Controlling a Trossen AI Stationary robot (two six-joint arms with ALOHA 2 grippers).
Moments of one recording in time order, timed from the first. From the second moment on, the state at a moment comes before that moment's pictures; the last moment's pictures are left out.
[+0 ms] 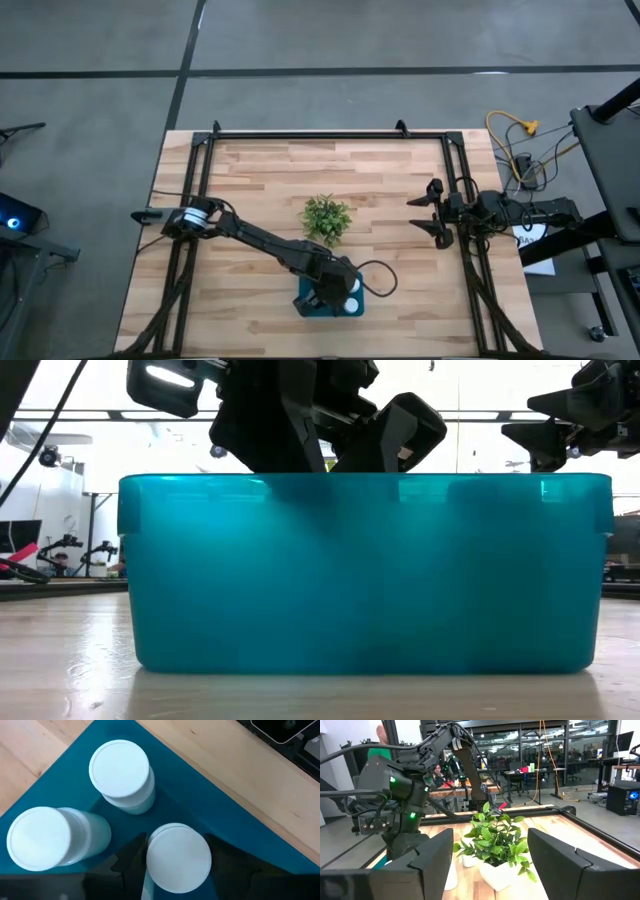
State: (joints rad) left arm -0.33 2.12 1.72 -0.68 0.26 0.48; right arm 0.09 0.02 0.03 0.08 0.08 0.12
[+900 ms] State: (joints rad) left arm -0.33 2.11 1.73 -0.67 0.26 0.44; right arm 0.09 0.02 0.03 0.08 0.08 0.12
